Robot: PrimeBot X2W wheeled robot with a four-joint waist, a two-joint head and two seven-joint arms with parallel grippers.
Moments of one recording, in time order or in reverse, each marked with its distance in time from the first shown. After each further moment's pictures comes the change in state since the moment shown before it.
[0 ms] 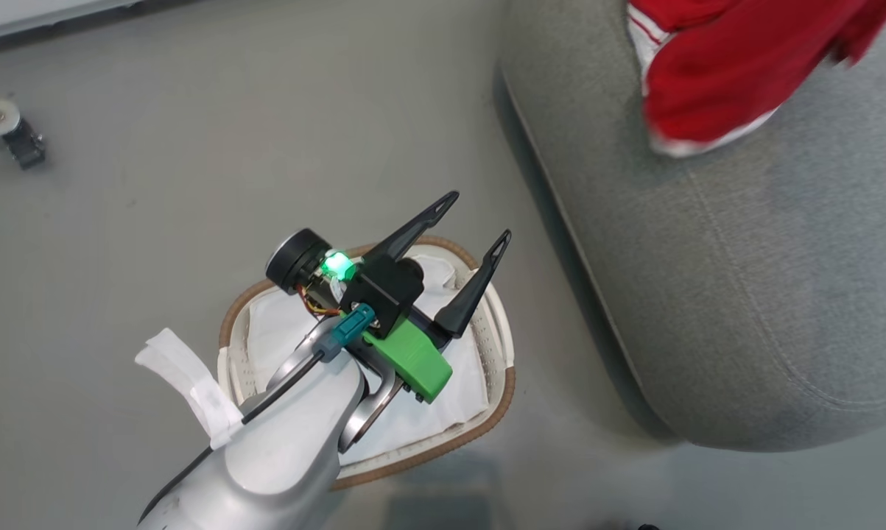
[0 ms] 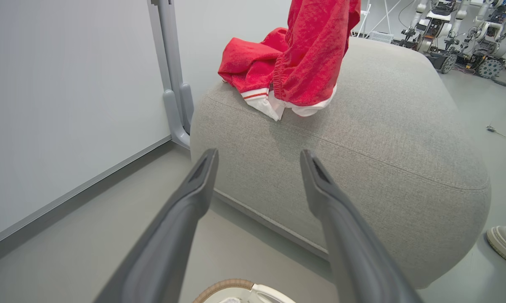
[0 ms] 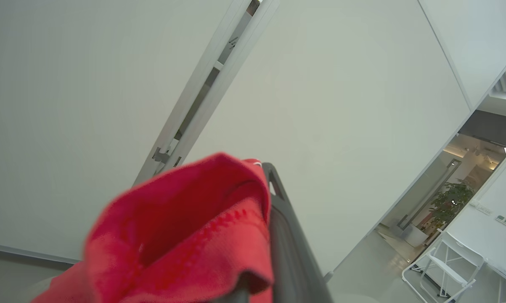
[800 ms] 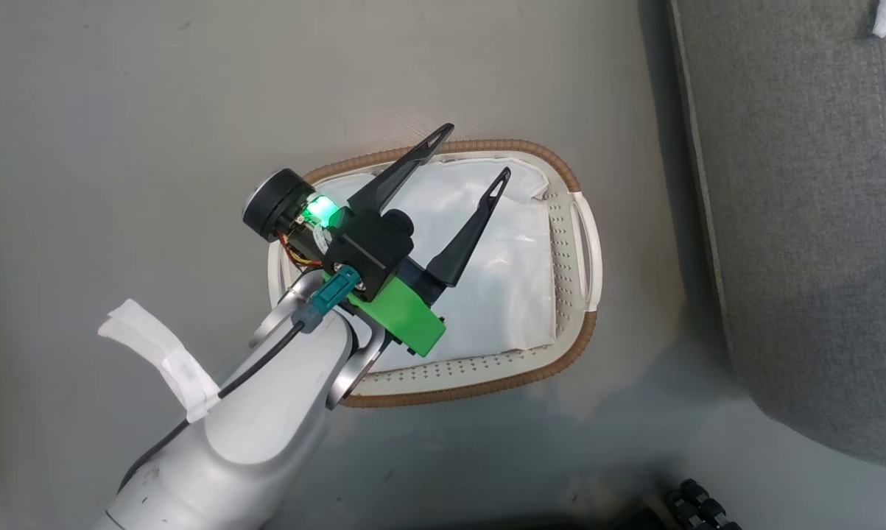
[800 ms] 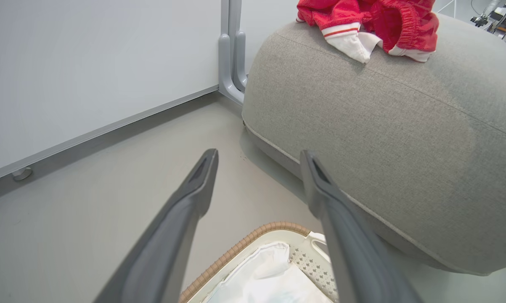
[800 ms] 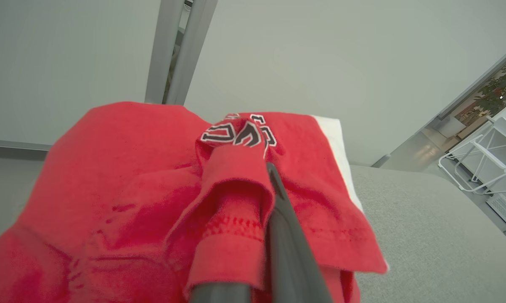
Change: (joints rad) left arm -0.073 0.010 0.050 -0.070 0.047 0.000 0.000; right arm -0.116 0.036 -0.323 0.370 -0.191 0.000 0.001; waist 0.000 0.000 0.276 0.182
